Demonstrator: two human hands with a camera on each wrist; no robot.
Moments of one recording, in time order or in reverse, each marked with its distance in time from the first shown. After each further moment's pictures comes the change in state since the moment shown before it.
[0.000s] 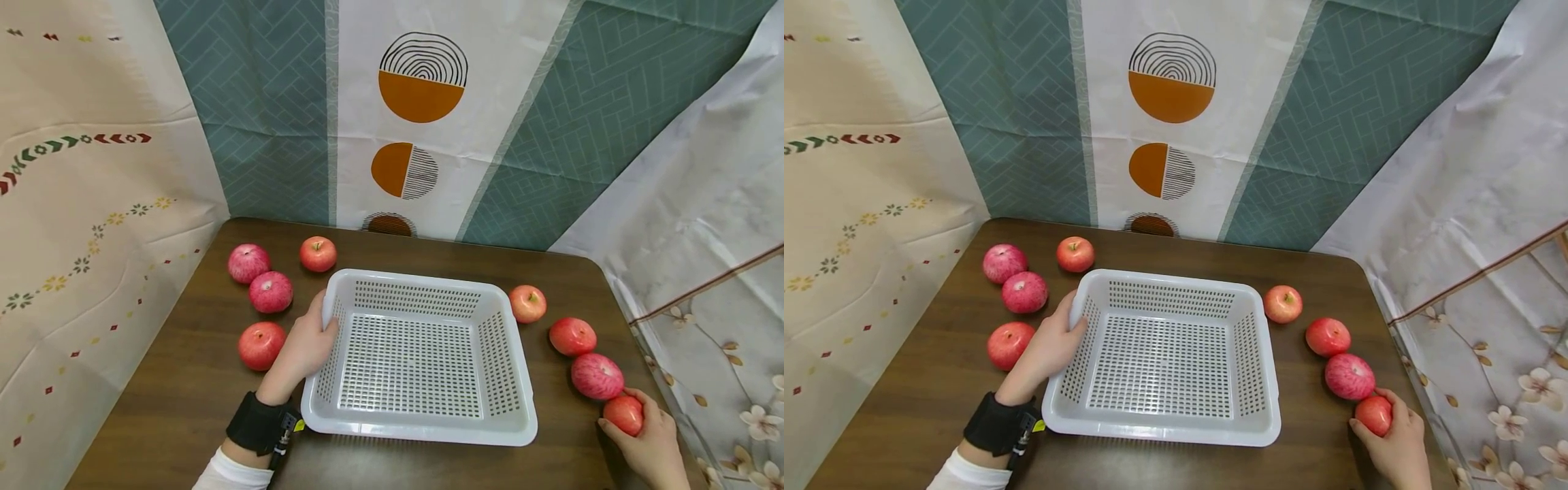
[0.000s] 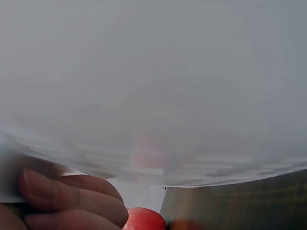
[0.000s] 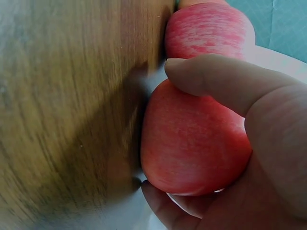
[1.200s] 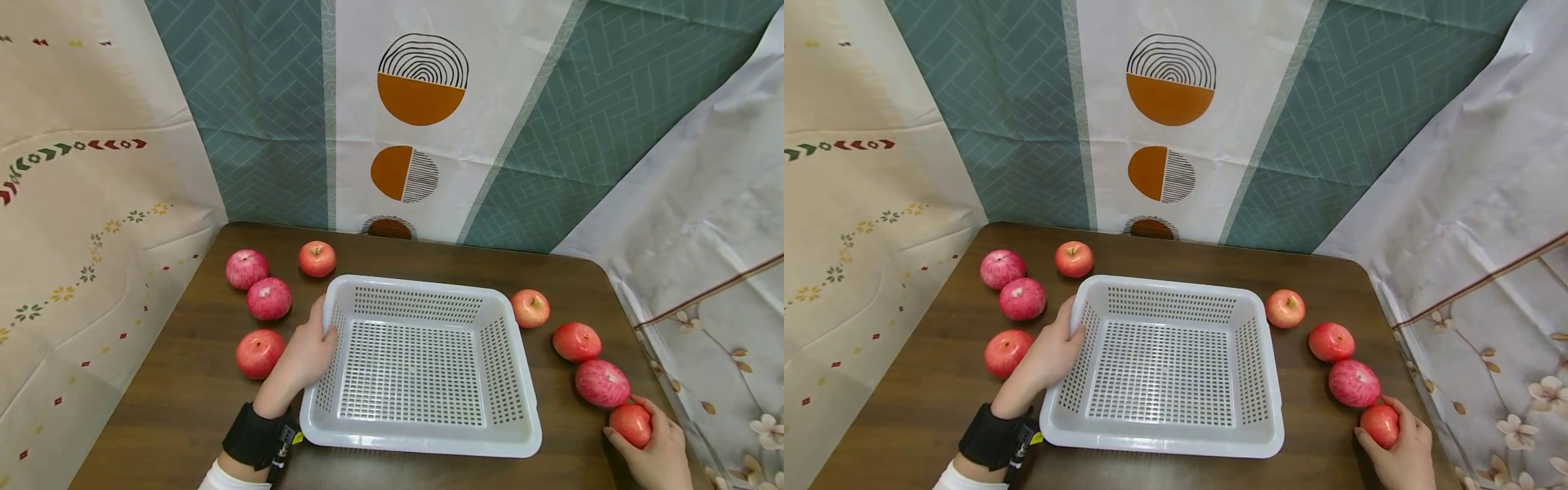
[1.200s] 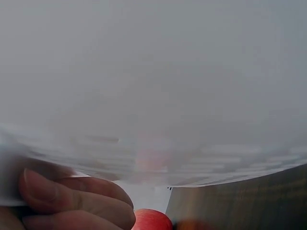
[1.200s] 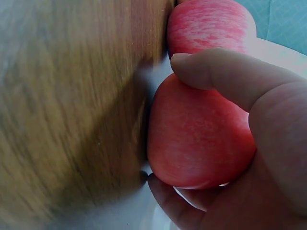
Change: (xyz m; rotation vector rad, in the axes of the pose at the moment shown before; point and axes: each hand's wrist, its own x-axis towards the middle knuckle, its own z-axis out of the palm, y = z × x) left_hand -0.001 0.004 0.000 0.003 -0.052 -0.013; right_hand -0.006 0.001 0.006 0.004 0.077 0.010
